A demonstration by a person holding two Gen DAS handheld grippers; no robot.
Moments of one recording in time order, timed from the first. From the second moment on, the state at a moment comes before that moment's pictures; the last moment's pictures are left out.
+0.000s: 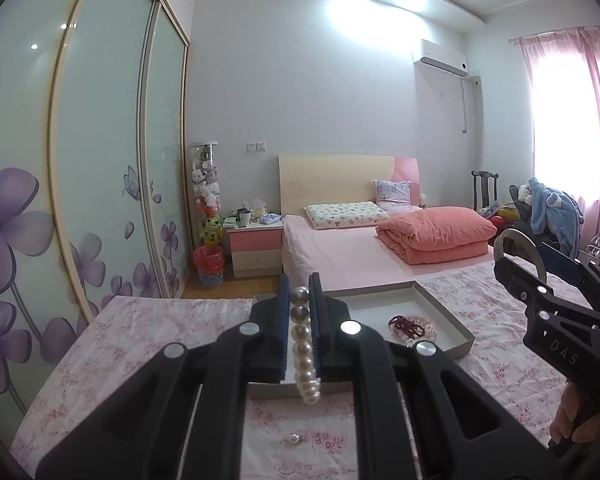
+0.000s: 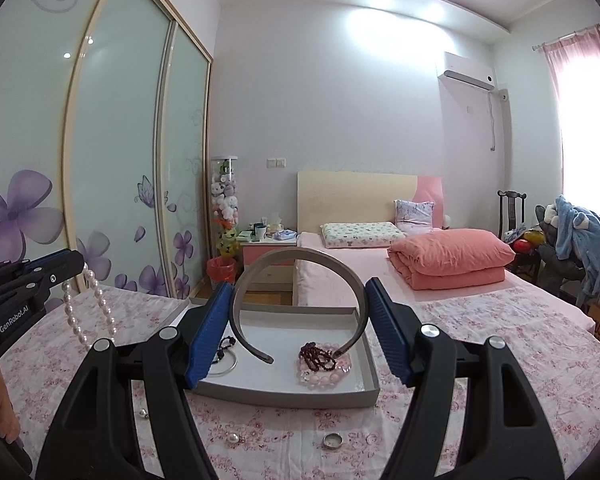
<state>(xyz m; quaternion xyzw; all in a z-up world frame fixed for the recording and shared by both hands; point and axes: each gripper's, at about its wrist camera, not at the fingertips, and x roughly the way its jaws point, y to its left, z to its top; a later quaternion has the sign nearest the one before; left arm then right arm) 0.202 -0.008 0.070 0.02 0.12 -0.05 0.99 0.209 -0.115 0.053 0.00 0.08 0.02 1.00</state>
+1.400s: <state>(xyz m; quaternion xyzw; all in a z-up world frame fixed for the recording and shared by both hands) 0.372 -0.038 0.012 0.00 0.22 -0.02 0.97 0.376 -0.104 -0.012 0.01 0.24 -0.01 0.97</state>
